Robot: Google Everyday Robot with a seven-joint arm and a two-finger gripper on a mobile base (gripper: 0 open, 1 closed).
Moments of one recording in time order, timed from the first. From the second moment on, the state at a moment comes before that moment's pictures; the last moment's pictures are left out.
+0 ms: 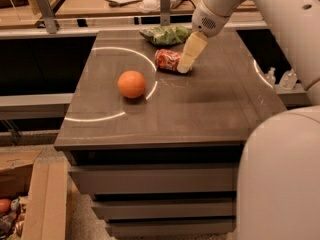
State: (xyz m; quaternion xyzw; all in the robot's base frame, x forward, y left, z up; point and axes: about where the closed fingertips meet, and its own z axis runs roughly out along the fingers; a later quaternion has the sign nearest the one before) arm 0.697 -0.094 0.920 -0.57 0.79 0.06 0.22
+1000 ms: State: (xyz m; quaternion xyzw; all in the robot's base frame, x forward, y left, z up) arm 0.761 -0.056 0.868 -0.58 0.80 0.04 0.18
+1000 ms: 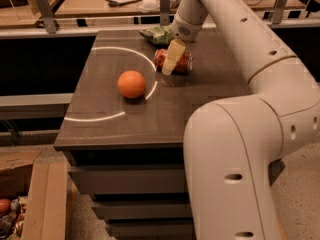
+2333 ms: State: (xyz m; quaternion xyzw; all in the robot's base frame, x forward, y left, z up) arm 0.773 -0.060 0.870 -0.59 0.80 0.01 0.15
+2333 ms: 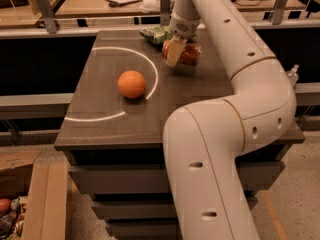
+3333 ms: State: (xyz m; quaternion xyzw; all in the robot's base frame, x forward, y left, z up) arm 0.693 -0.137 1.015 -0.53 0.75 0.16 0.37
